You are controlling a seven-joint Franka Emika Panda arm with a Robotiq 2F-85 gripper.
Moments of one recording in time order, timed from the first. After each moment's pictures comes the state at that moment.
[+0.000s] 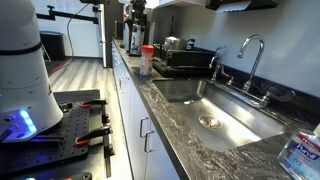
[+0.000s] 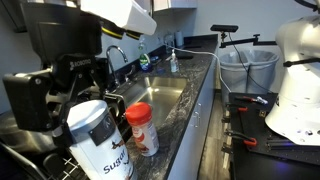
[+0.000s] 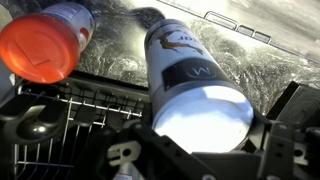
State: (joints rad) arm 0.39 0.09 0.35 -1.94 0.01 2.27 0.45
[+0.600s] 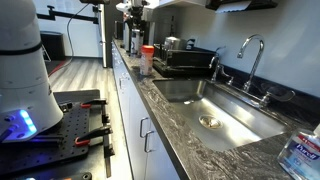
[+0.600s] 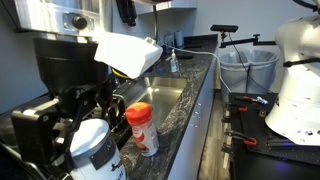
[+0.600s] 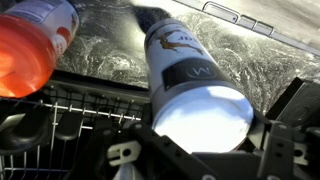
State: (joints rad) arm 0.42 0.11 0.35 -2.02 -0.04 2.44 0.52
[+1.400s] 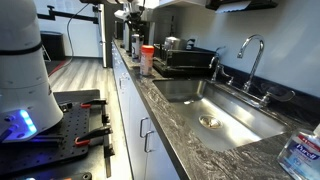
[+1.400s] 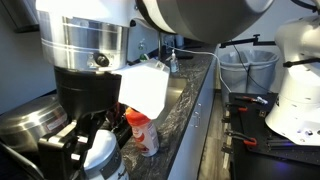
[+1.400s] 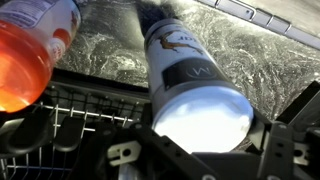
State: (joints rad) arm 0.43 0.13 0.35 -2.10 -0.17 2.55 0.62
